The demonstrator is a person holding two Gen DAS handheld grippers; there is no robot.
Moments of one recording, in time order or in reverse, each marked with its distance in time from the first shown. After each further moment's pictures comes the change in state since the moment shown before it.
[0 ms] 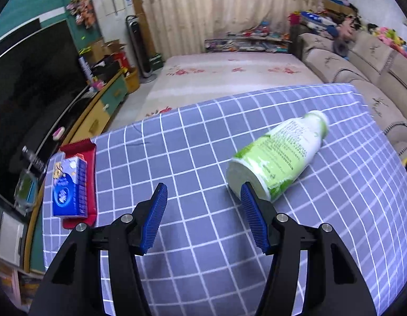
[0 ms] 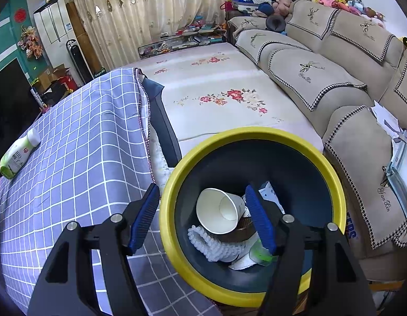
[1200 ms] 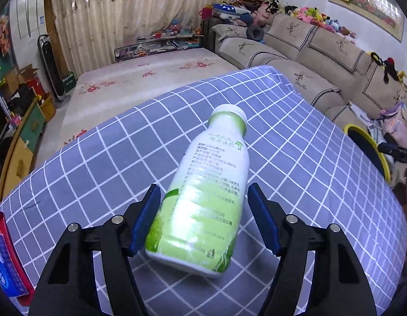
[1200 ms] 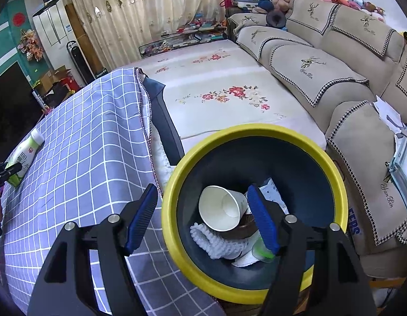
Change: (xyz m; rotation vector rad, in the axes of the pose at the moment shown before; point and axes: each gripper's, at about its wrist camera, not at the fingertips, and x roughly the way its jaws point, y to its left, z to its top) left arm 0.045 -0.053 0.026 0.244 -0.012 -0.418; right arm -0.001 -0.006 -0.001 0.019 0.015 0.024
